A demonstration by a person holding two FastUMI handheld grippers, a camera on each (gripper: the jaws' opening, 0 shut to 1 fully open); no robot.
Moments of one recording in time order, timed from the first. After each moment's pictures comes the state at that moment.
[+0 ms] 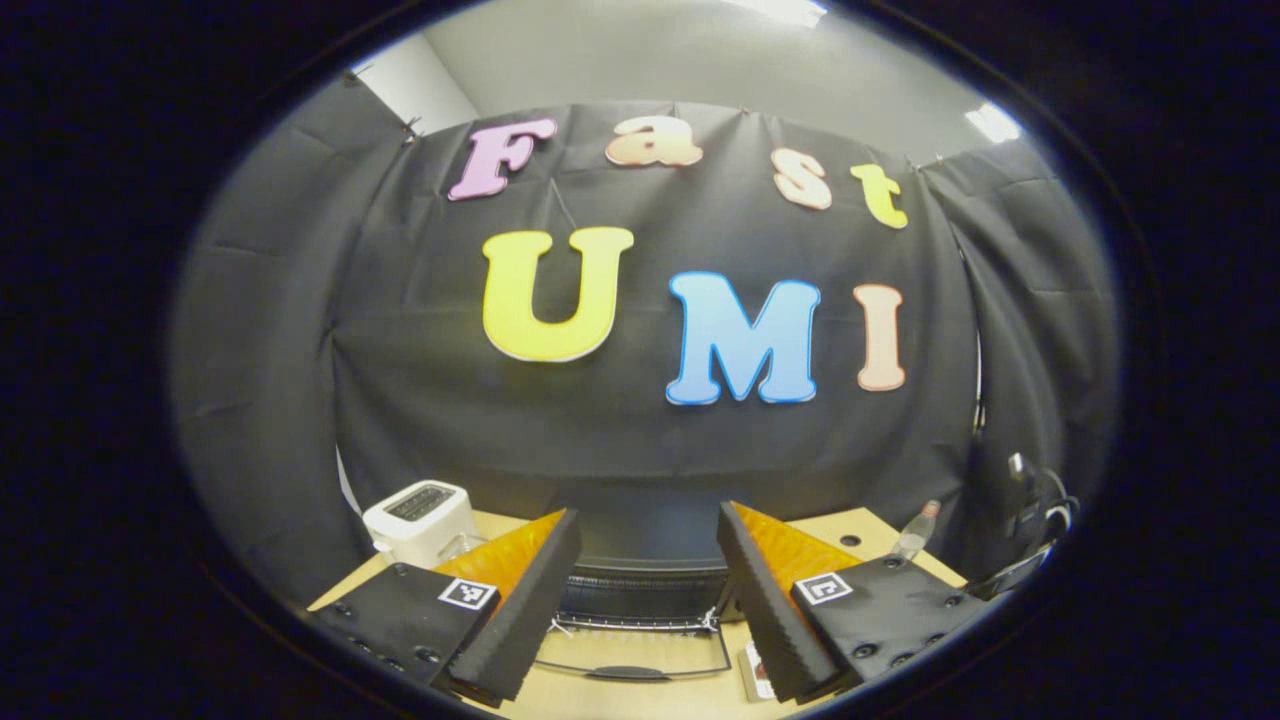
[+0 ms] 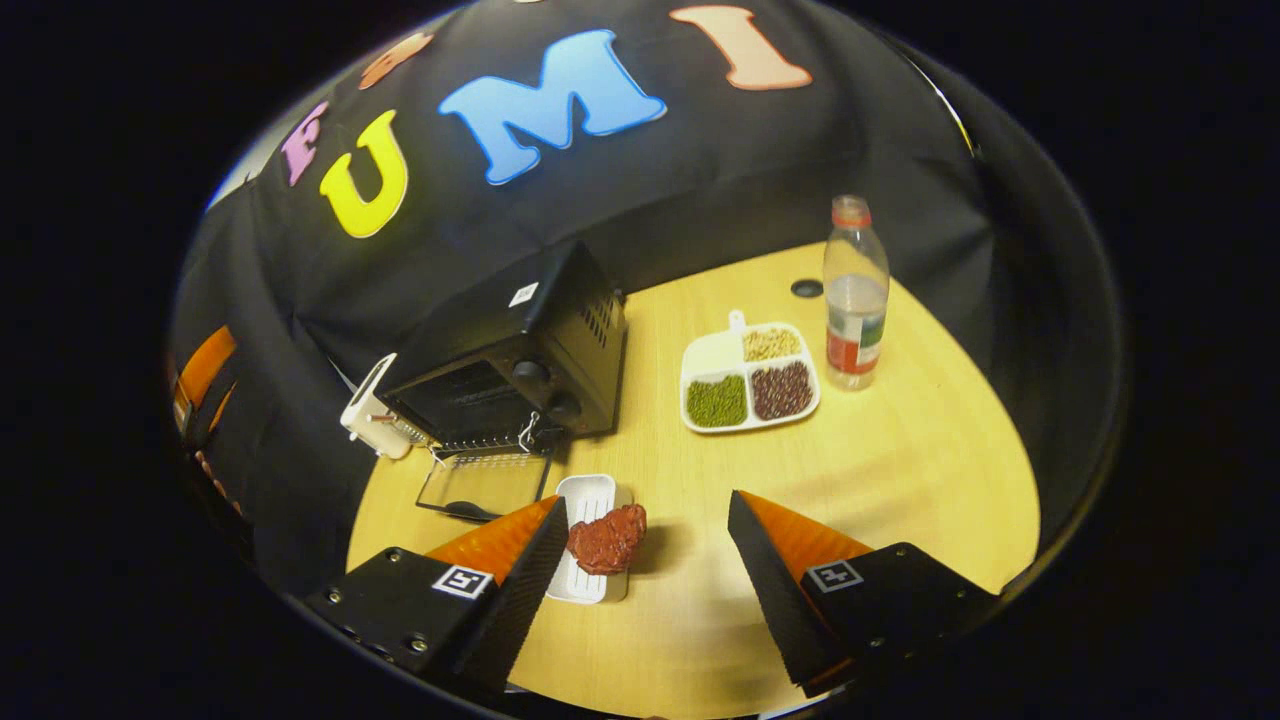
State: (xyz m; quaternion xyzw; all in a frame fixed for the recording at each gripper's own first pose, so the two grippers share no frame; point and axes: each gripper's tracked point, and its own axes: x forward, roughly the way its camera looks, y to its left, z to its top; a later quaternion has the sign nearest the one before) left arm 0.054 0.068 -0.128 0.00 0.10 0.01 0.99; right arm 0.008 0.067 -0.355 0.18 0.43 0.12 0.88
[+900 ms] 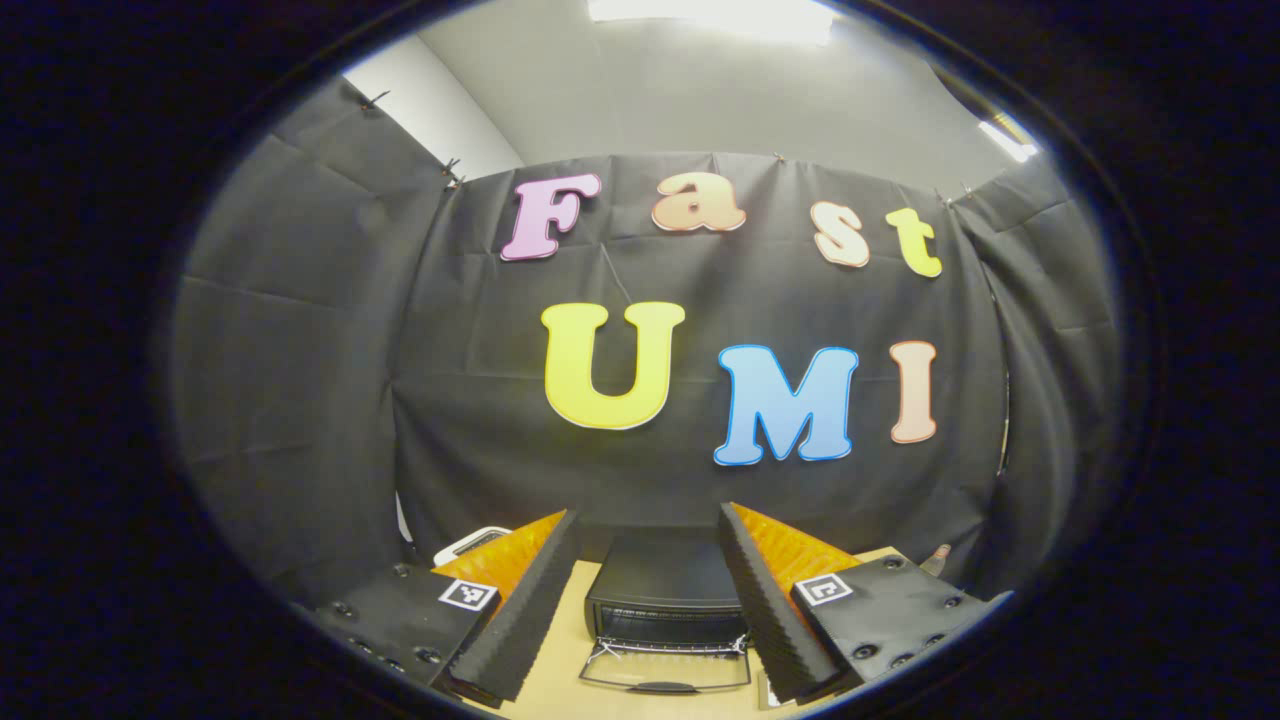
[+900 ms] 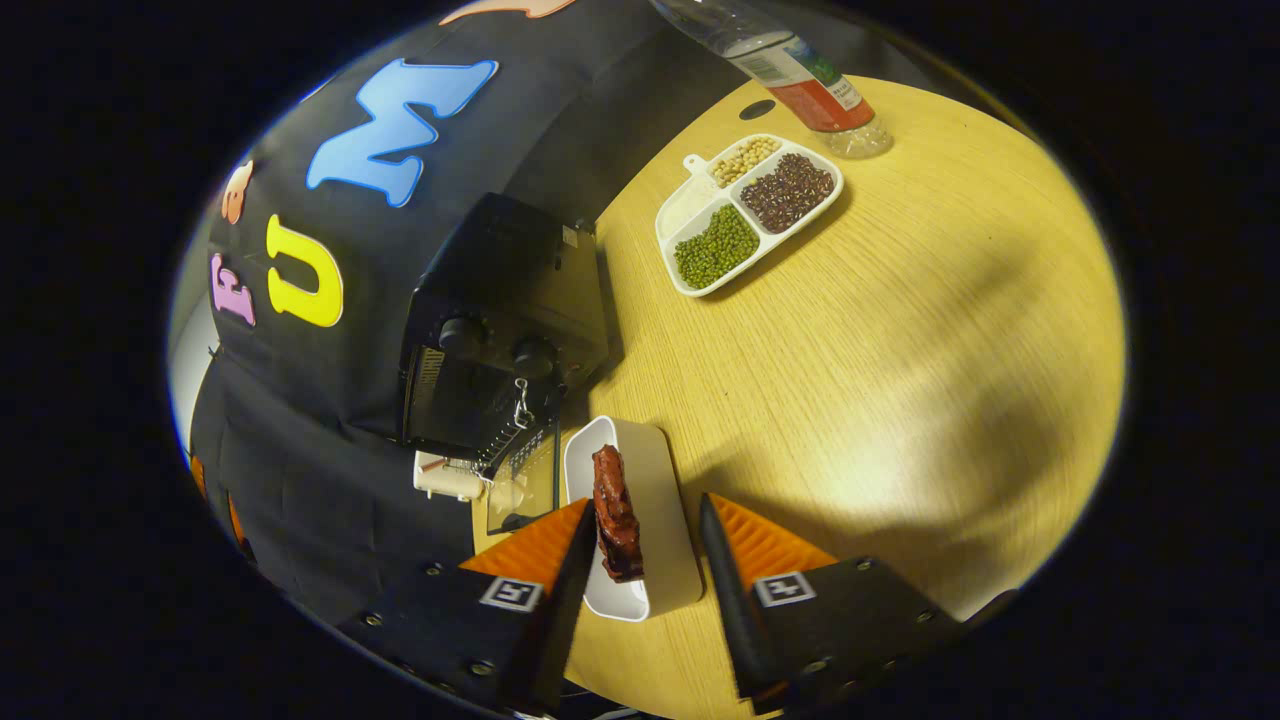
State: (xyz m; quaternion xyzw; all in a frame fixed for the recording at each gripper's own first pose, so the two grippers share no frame) left arm 0.019 0.113 -0.035 0.01 0.06 0.07 1.00; right arm 0.007 0.125 -0.448 0.41 0.48 0.13 0.77
